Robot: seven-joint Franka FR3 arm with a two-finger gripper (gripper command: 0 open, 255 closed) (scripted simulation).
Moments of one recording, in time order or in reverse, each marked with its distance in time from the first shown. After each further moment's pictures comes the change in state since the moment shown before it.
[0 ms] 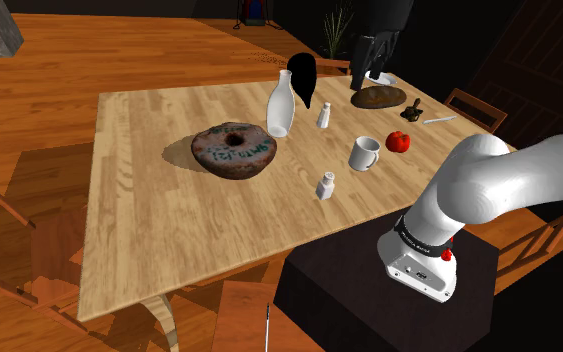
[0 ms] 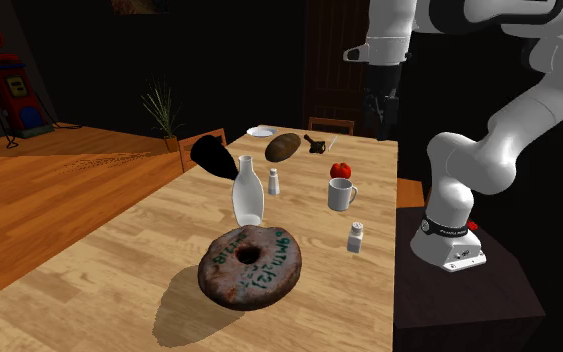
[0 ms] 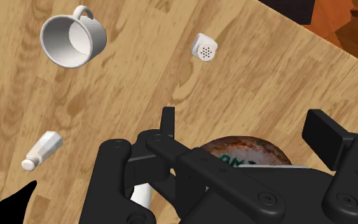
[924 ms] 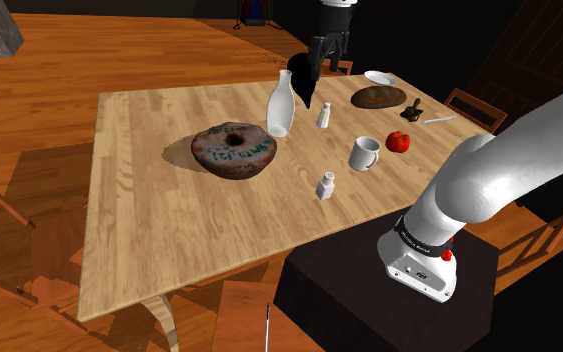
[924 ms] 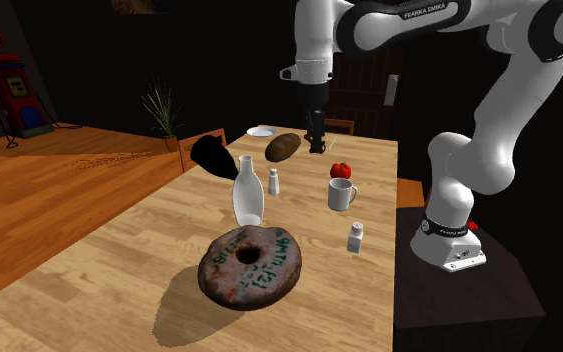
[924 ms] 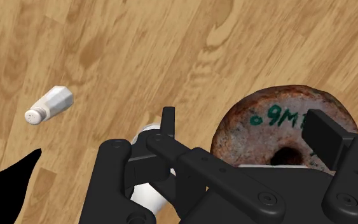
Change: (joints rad) arm -0.041 0.447 -0.101 0.206 -0.061 0.220 -0.117
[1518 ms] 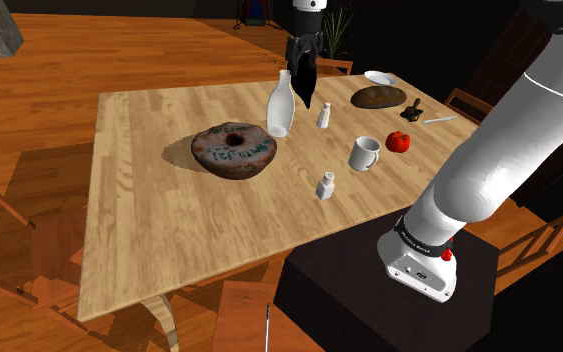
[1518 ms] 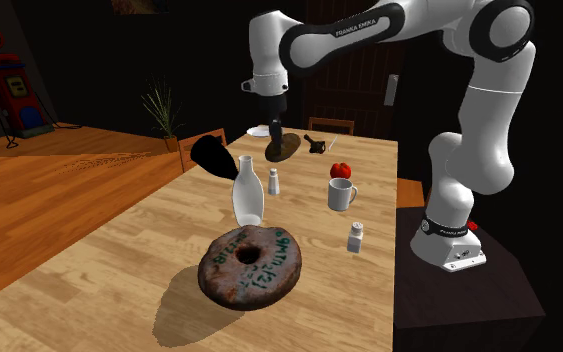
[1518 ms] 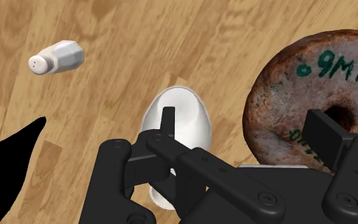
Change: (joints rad) arm -0.024 0.342 -0.050 0.269 0.010 0.058 -0.081
